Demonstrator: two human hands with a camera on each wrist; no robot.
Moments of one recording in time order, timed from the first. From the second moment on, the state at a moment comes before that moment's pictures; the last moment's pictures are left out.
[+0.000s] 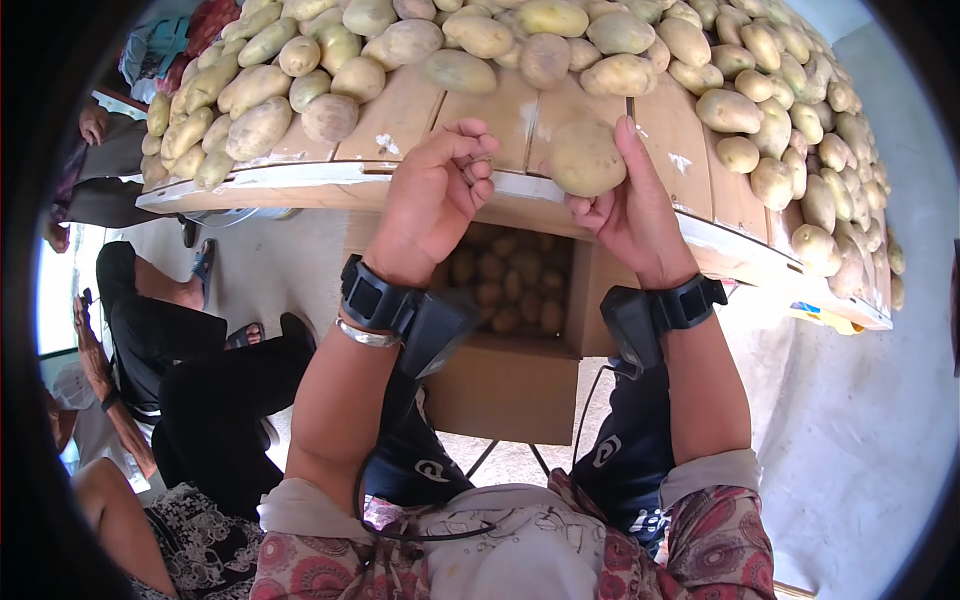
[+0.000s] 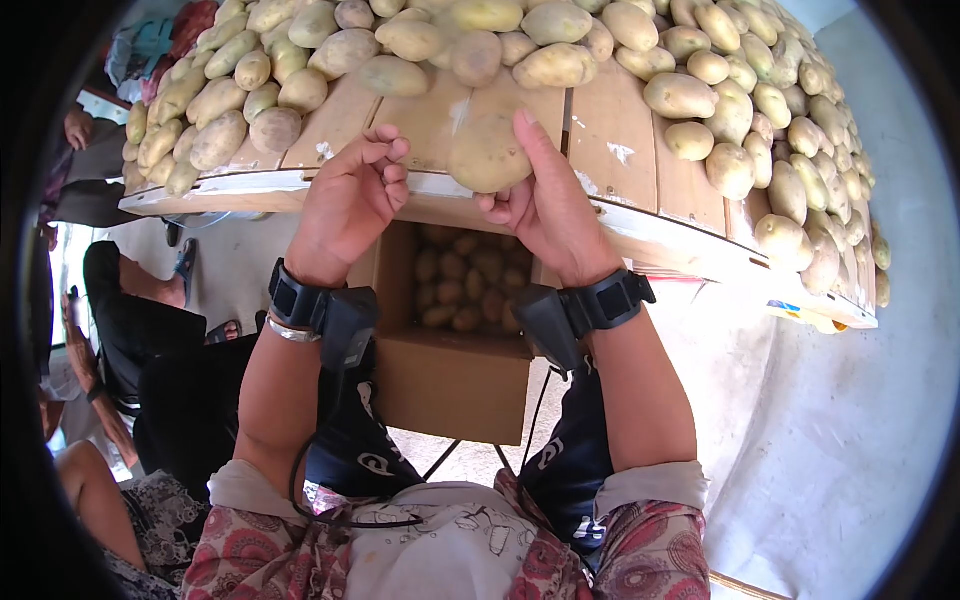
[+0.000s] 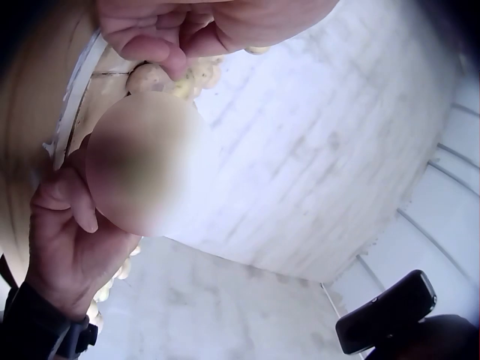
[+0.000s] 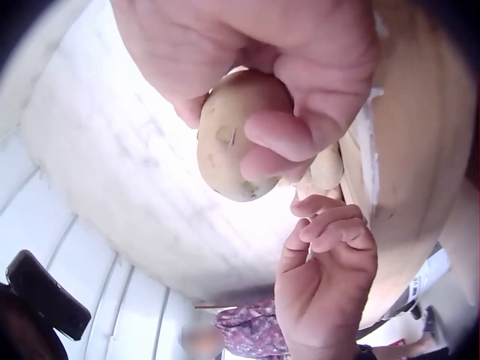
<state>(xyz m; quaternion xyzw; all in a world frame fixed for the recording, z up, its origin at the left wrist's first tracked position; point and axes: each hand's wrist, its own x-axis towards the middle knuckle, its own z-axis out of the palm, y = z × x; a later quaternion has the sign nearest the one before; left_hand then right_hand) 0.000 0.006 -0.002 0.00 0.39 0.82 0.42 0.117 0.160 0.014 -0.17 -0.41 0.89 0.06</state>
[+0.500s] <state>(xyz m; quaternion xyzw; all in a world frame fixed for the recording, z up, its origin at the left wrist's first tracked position) 0.000 0.007 -0.002 0.01 0.38 0.82 0.43 0.117 0.172 0.006 -0.17 -0.35 0.92 -0.02</state>
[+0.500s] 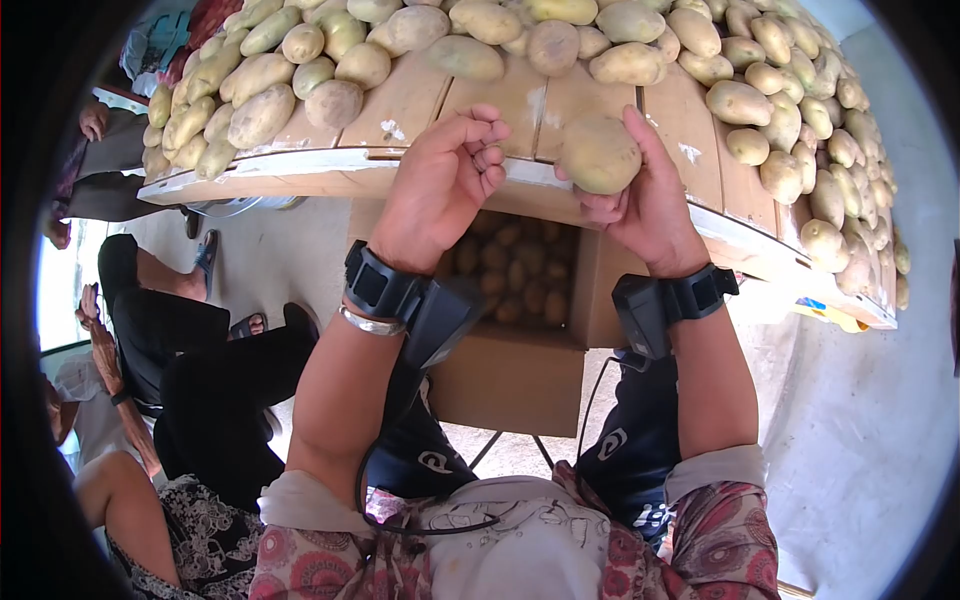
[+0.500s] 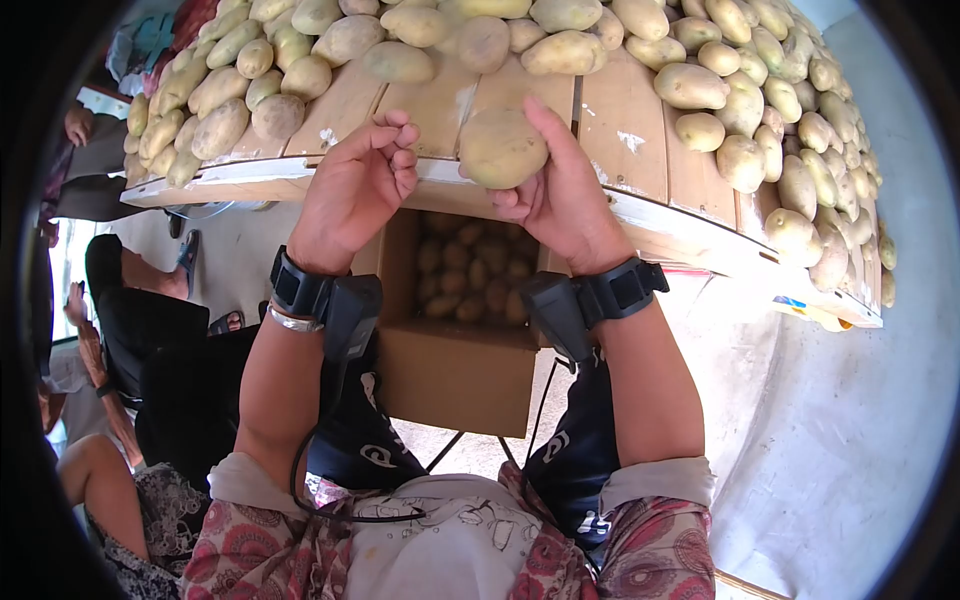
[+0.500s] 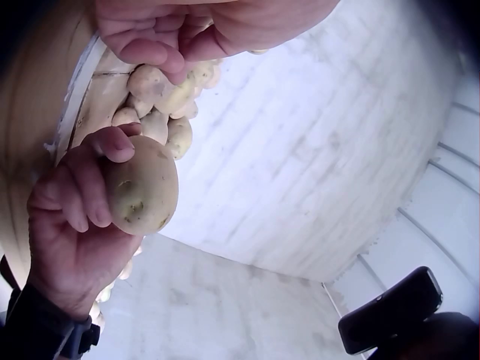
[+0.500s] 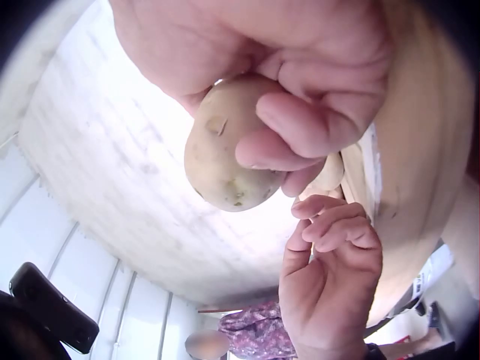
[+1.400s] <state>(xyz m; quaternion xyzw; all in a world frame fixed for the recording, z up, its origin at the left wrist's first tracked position) 0.015 0.015 0.009 0.10 0.49 0.78 0.38 0.114 0.162 0.006 -0.14 -0.47 0.87 0.06</state>
